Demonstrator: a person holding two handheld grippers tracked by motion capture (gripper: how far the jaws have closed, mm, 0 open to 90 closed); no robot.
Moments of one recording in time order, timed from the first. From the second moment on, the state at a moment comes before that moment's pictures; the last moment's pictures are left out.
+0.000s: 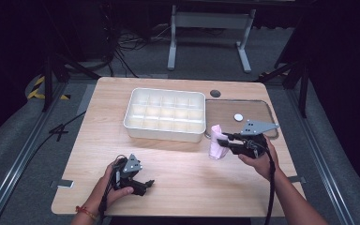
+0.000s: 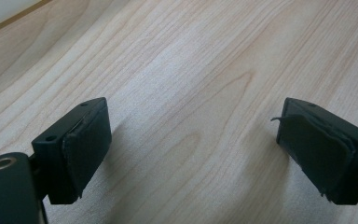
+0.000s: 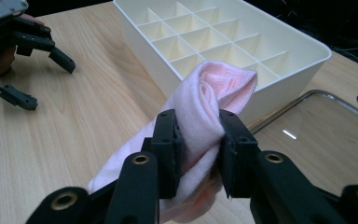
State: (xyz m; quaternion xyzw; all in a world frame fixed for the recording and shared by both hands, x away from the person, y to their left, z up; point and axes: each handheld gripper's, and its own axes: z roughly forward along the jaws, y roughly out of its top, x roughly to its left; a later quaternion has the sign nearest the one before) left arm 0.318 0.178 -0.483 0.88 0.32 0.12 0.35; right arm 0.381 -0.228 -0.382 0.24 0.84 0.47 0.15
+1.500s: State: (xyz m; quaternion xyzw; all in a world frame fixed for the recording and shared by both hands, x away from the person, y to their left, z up) left arm 0.318 0.178 -0.484 0.87 0.32 0.12 0.35; right arm 0.442 -0.186 -0.338 0.23 0.84 0.45 0.19
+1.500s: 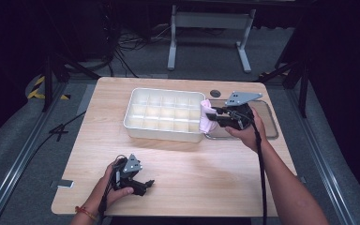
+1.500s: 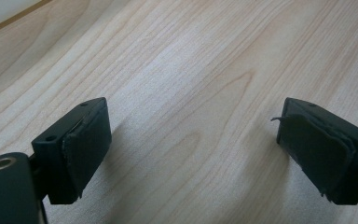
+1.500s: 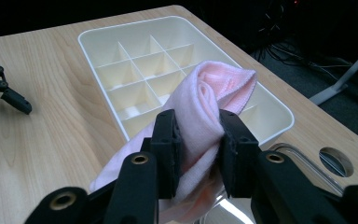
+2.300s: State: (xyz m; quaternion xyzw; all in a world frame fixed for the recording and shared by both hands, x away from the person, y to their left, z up) left arm 0.318 0.178 -0.483 0.88 0.32 0.12 0.35; right arm 0.471 -0.153 -0.358 0.25 0.85 0.41 0.21
